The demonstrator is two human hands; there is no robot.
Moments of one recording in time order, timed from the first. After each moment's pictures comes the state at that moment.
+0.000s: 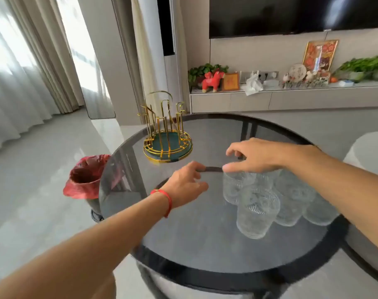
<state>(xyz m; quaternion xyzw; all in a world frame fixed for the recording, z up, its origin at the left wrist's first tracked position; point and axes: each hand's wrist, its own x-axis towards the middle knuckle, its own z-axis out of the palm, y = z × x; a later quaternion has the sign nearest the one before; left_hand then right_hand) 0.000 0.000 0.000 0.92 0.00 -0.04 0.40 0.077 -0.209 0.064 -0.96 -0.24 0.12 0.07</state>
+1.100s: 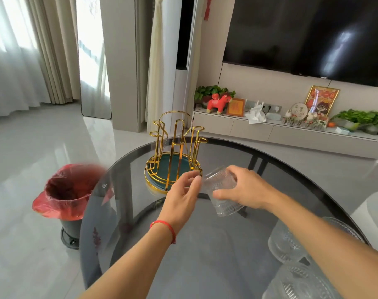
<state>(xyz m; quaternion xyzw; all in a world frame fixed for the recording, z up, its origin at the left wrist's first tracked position) 0.085 0.054 -0.034 0.73 0.02 0.14 0.67 0.149 -0.125 0.033 -0.94 -0.20 0.06 0.25</state>
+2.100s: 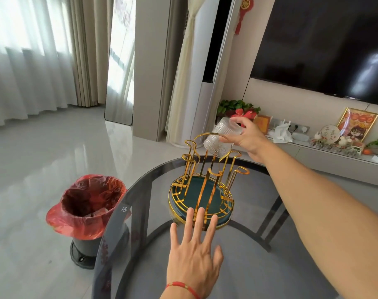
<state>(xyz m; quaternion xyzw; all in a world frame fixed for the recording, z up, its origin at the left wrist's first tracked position) 0.097 0.086 -0.098 0.98 0.05 0.12 0.12 0.352 0.007 0.091 -0.81 -0.22 0.03 0.54</state>
